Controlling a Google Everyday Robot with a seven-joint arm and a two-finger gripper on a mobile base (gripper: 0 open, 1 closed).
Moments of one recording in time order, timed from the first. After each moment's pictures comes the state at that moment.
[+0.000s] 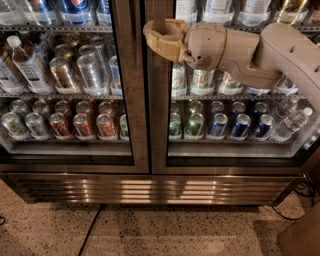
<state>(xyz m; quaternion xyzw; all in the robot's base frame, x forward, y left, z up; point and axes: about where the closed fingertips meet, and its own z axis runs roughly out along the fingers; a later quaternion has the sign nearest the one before) 0.581 0.018 1.032 -0.51 0.43 0.39 0.64</state>
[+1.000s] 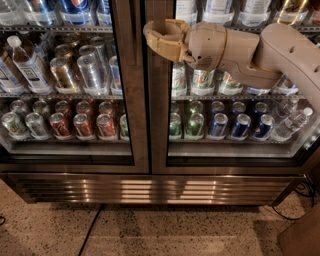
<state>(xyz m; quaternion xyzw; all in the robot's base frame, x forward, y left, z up) 0.581 0.016 1.032 -0.51 0.43 0.39 0.64</state>
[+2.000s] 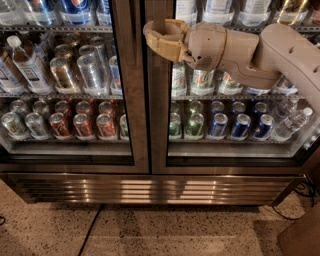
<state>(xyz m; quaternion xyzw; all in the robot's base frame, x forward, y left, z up) 0.581 0.016 1.032 -0.51 0.42 0.39 0.64</state>
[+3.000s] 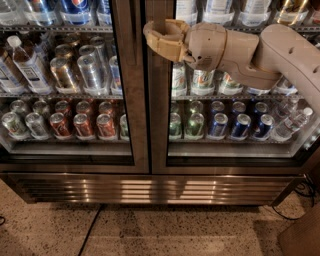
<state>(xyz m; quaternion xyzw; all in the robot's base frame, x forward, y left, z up) 0.581 0.017 1.032 -0.51 0.42 0.40 0.64</state>
